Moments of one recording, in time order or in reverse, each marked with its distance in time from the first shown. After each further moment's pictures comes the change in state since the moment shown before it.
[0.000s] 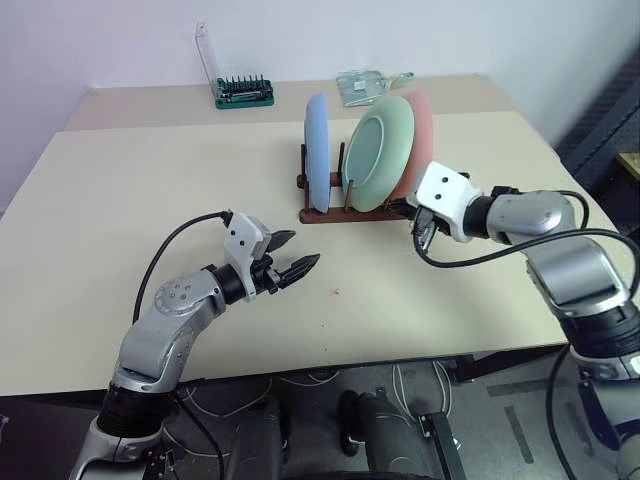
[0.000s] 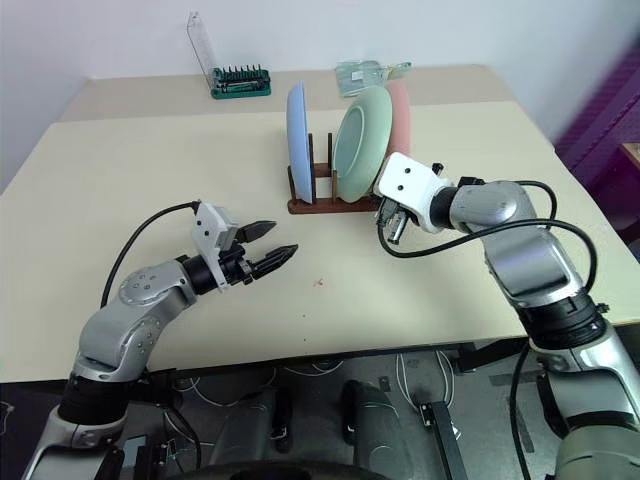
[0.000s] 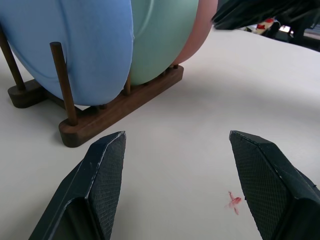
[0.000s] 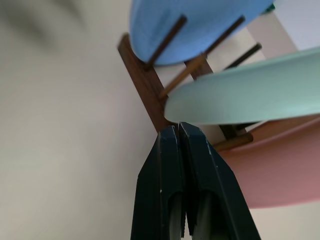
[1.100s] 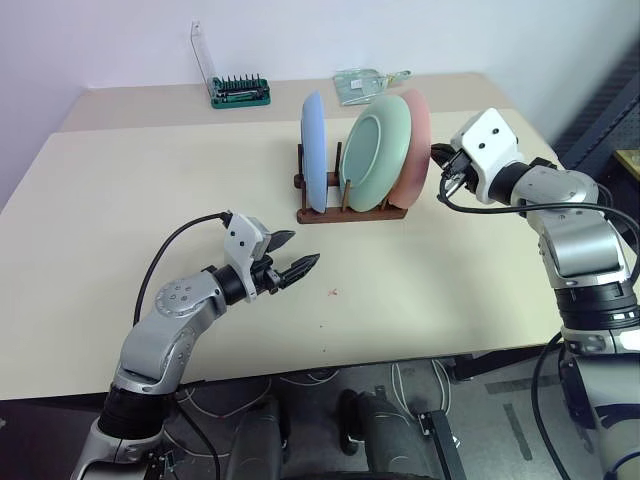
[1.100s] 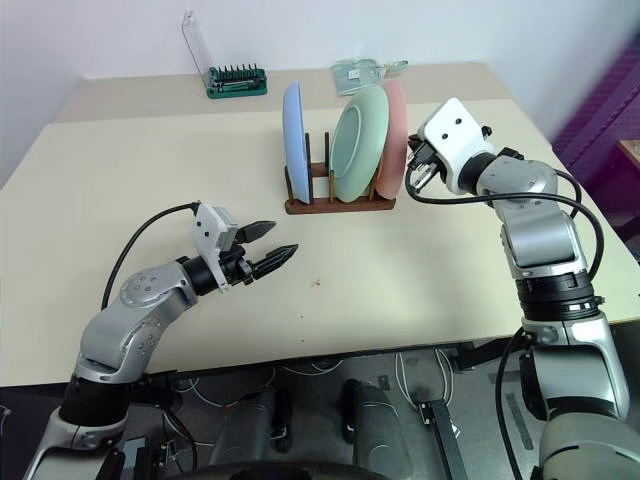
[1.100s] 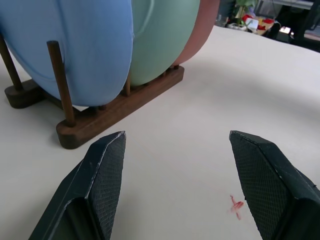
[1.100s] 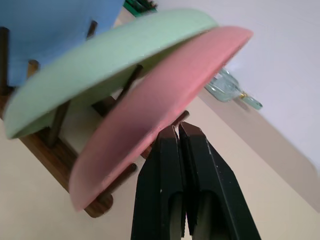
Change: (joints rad) left arm 0.007 -0.003 -0.002 -0.002 0.001 -0.011 0.012; right arm -0.074 0.057 -0.185 0.250 -0.010 -0.119 -0.192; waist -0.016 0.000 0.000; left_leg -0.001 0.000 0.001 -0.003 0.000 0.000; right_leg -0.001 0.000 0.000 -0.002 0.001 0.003
